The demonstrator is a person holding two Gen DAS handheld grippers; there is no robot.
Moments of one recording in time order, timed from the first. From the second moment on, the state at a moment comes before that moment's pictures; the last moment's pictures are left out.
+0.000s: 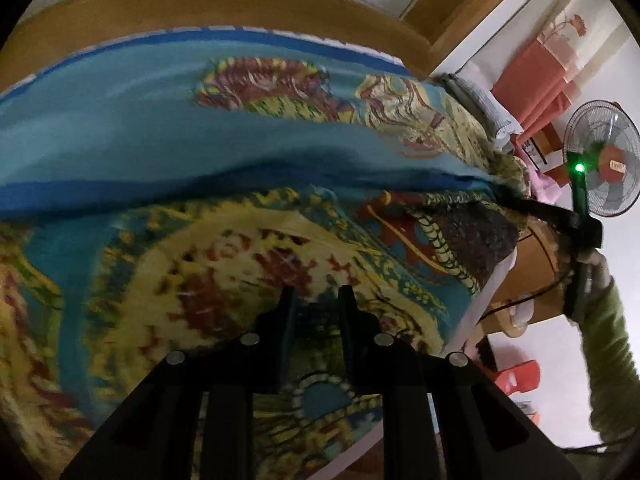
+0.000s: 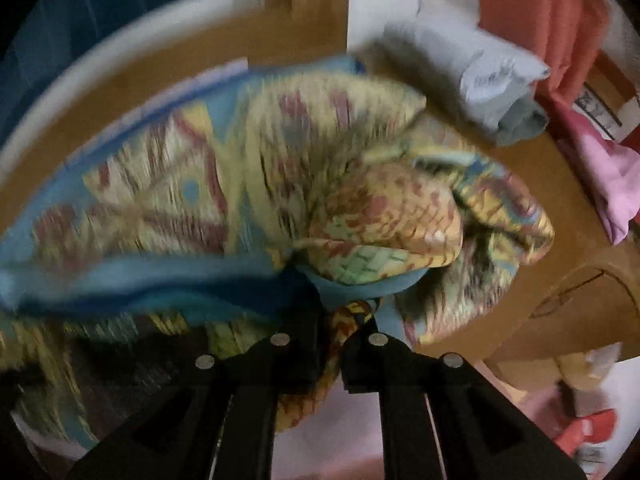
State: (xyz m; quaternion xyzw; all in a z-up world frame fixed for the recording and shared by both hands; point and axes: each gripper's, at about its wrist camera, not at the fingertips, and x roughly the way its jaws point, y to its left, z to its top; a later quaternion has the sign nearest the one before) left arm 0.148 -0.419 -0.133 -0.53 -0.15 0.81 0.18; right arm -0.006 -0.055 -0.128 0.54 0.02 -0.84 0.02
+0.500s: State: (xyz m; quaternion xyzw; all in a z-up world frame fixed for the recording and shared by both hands) left arm 0.149 -0.351 -0.096 -0.50 -0.05 0.83 0.25; right arm 0.028 -0.003 -0.112 0.57 -0.14 -0.78 0.19
